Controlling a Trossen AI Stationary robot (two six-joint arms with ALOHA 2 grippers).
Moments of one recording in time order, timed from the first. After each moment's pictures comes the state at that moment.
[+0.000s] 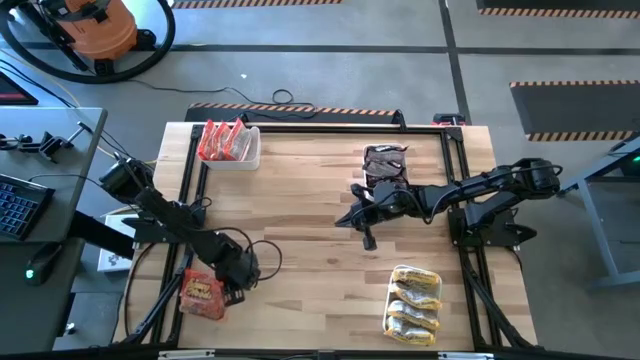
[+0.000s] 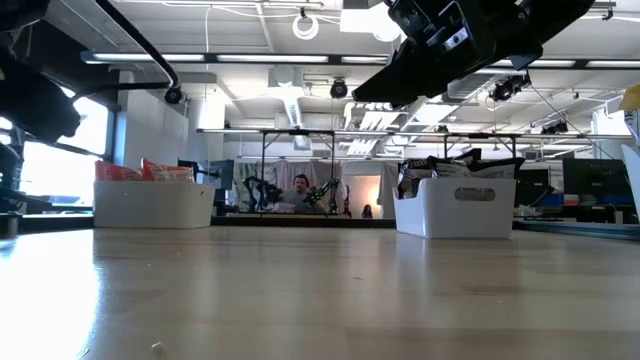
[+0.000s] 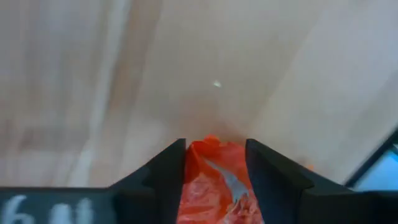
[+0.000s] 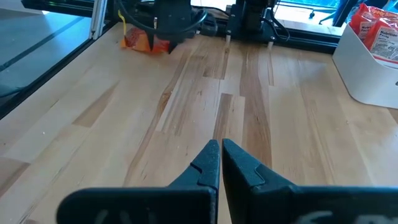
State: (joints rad) left arm -0.62 1.51 0.75 -0.66 0.28 -0.99; right arm 0.05 1.44 0.72 0.30 -0.13 -0.14
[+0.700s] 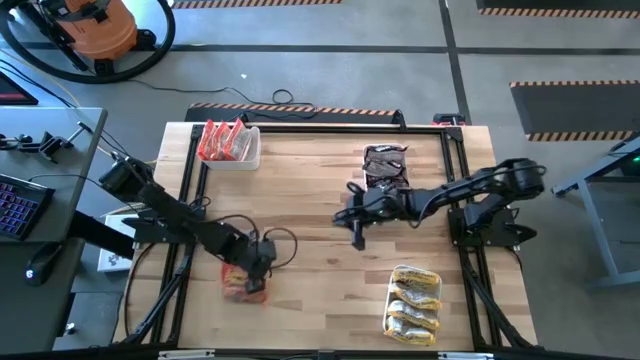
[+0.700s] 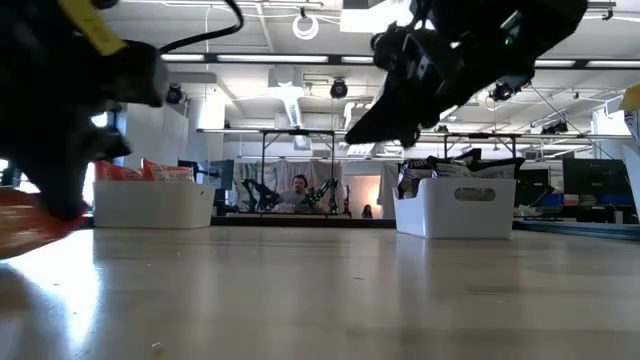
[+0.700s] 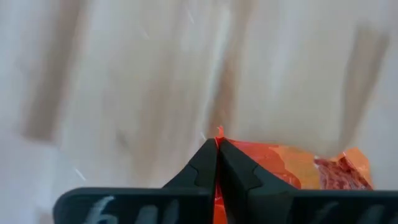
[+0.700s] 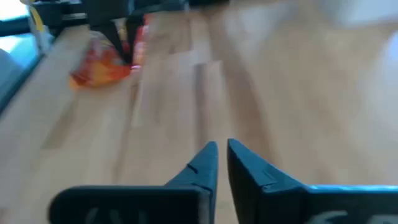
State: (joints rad) left arm -0.51 1.50 0.75 -0.45 -0.09 -0.73; right arm 0.05 1.56 0.72 0.34 -0.02 0.17
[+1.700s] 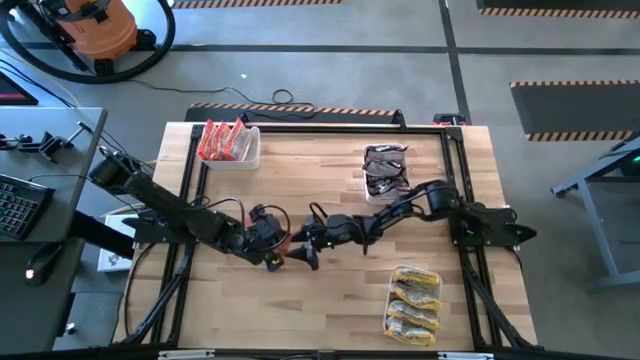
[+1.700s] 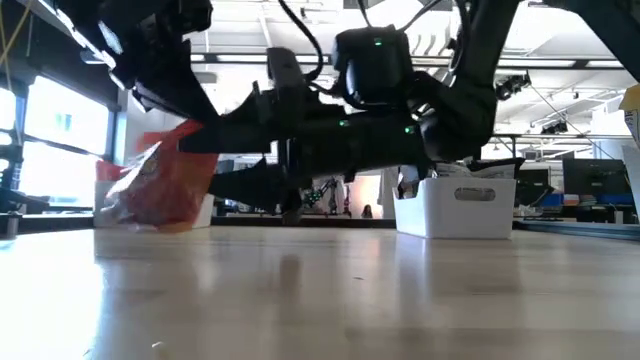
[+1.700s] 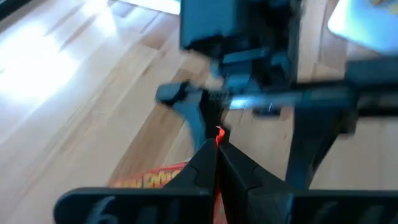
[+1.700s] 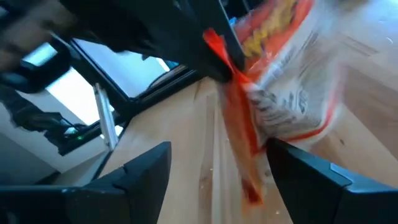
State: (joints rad) left arm -0.44 1.37 0.75 -0.23 -0.62 -0.62; right arm 0.13 2.27 1.11 1.03 -0.11 0.55
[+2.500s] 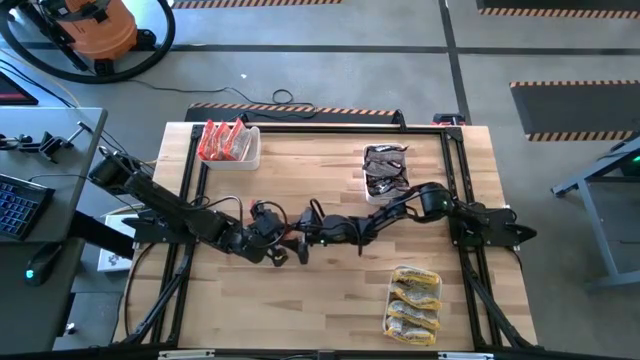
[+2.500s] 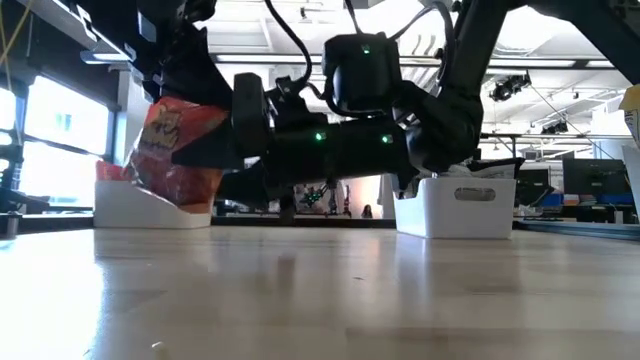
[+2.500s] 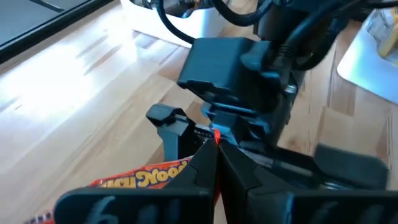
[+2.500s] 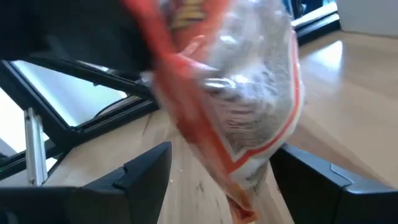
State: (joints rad) left arm -0.44 1.37 0.75 -0.15 -0.73 -0.63; right arm 0.12 2.34 1.18 1.07 0.12 0.42
